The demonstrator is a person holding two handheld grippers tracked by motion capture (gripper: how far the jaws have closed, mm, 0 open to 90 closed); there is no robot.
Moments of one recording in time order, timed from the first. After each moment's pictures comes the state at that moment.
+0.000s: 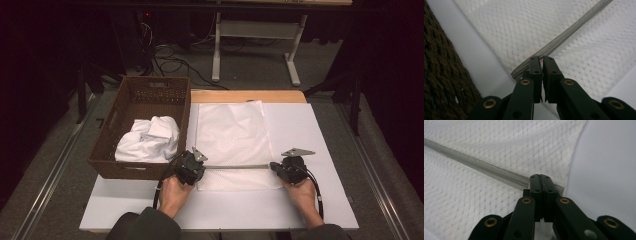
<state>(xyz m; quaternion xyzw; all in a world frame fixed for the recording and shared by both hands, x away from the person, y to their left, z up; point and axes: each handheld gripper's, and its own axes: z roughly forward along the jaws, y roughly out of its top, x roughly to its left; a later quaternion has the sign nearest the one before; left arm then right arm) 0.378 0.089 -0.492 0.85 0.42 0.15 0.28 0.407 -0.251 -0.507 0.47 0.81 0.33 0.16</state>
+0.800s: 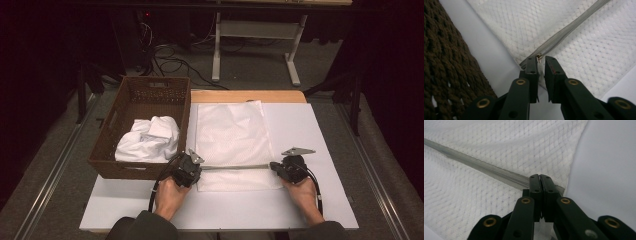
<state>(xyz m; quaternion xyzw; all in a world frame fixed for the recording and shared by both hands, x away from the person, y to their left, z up) 0.372 0.095 -0.491 0.85 0.42 0.16 0.27 0.409 -0.252 -0.506 0.47 0.81 0.33 0.14</state>
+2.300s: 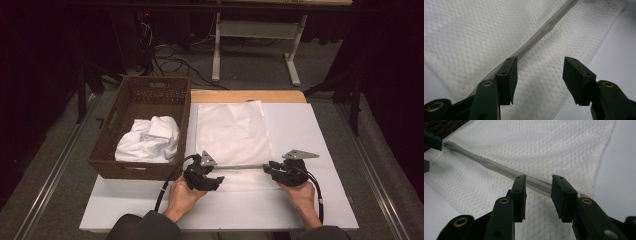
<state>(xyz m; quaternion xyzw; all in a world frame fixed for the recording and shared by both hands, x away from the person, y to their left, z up) 0.369 0.059 -0.489 0.86 0.35 0.09 0.37 0.390 -0.244 -0.493 0.44 0.80 0.39 0.13</state>
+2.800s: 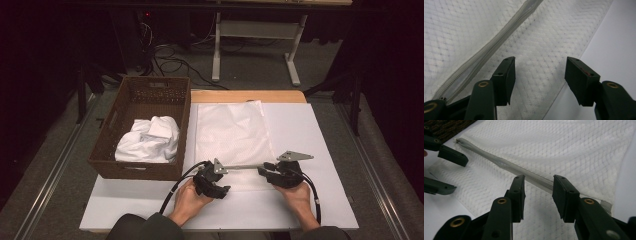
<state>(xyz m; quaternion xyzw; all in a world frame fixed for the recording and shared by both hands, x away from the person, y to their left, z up) 0.363 0.039 -0.507 0.89 0.32 0.09 0.32 0.386 -0.230 -0.493 0.42 0.81 0.40 0.12</state>
